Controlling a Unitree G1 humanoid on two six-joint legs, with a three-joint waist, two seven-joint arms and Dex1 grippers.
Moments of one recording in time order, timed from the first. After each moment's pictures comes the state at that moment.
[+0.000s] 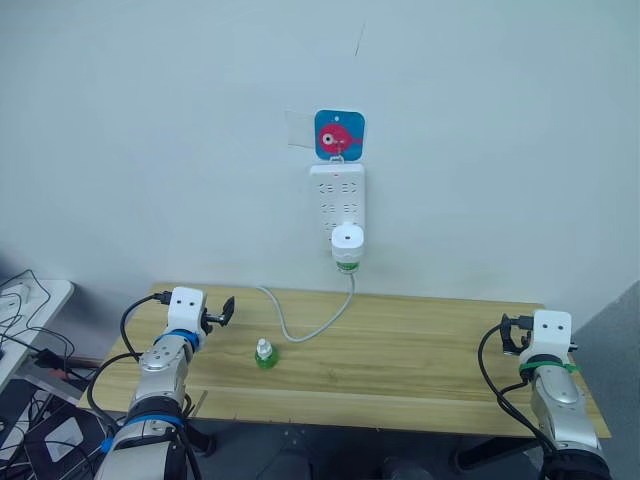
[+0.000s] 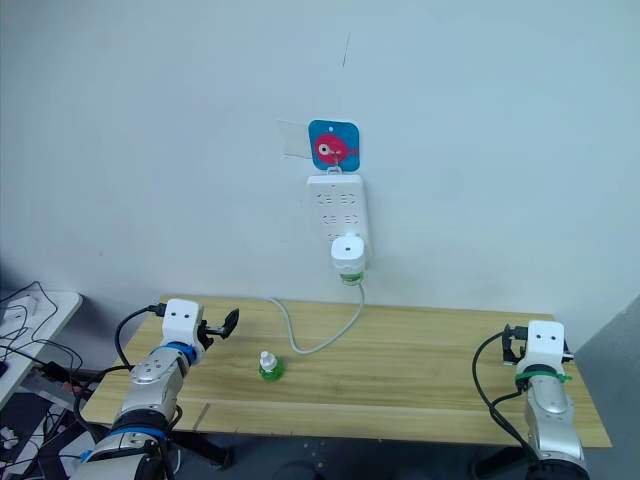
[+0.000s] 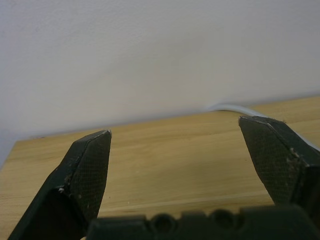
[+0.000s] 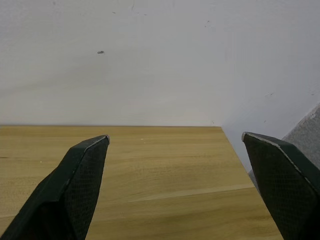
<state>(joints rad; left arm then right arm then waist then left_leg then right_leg) -0.37 0.41 0.23 0.94 -0.12 -0.25 -0.38 -0.03 -0.33 -0.27 0.39 0.06 -0.06 0.02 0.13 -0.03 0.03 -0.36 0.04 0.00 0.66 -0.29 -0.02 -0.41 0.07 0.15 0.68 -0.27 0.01</state>
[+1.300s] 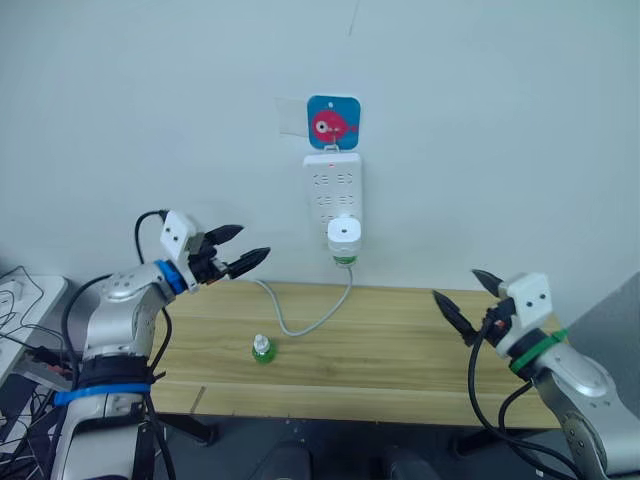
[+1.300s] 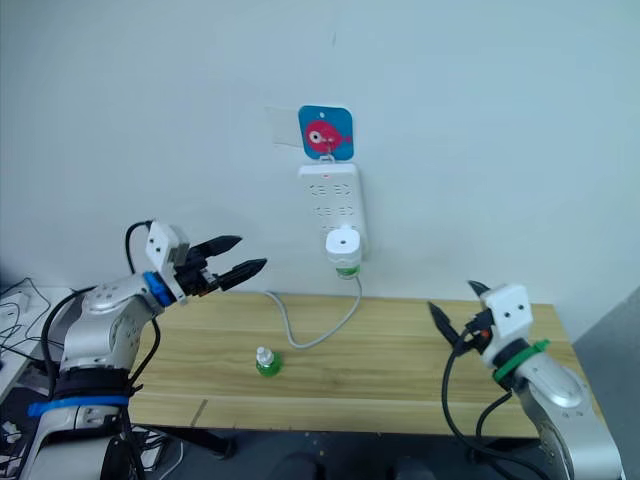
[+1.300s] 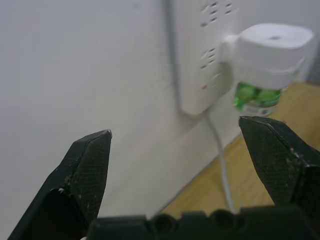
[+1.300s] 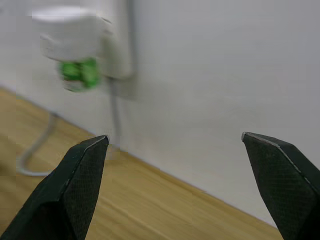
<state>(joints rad) -0.51 0.59 0.13 0.33 -0.40 0.26 -1.04 0.08 -0.48 -0.08 -0.63 0.43 0.49 0.43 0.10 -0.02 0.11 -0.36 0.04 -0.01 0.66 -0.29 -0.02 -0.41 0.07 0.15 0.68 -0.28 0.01</state>
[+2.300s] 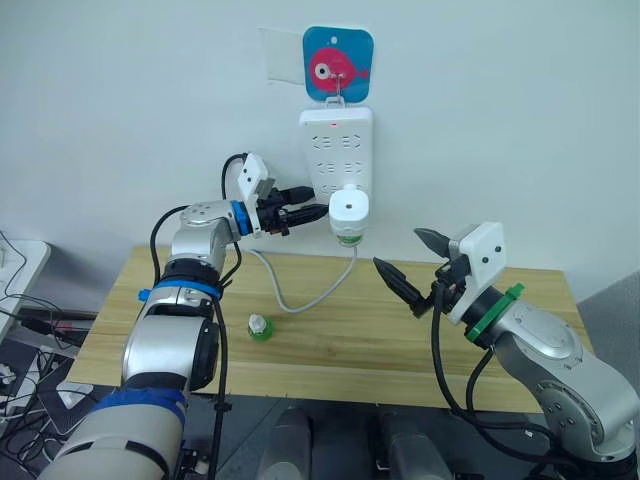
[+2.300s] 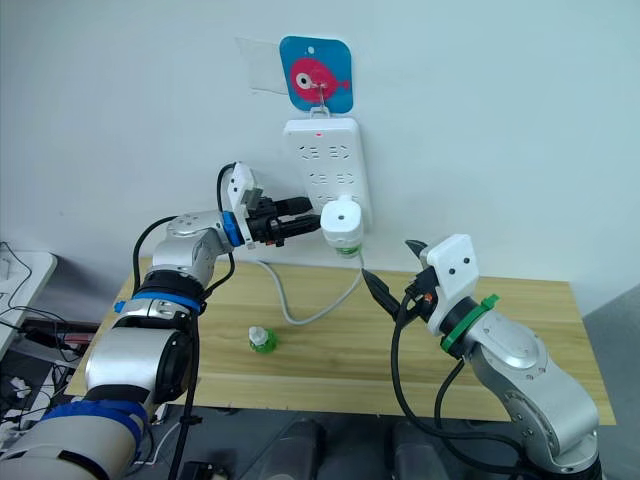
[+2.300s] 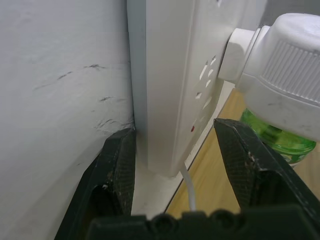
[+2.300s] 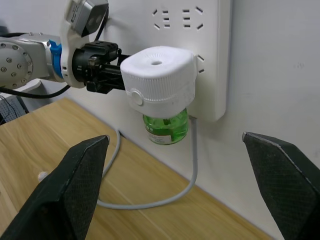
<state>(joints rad) -1.06 0.38 0.05 1.01 -0.26 0.03 -1.24 -0.17 -0.41 0.02 -0.82 0.51 0.82 0.23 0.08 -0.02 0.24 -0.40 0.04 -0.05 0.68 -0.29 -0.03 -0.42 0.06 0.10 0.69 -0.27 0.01</state>
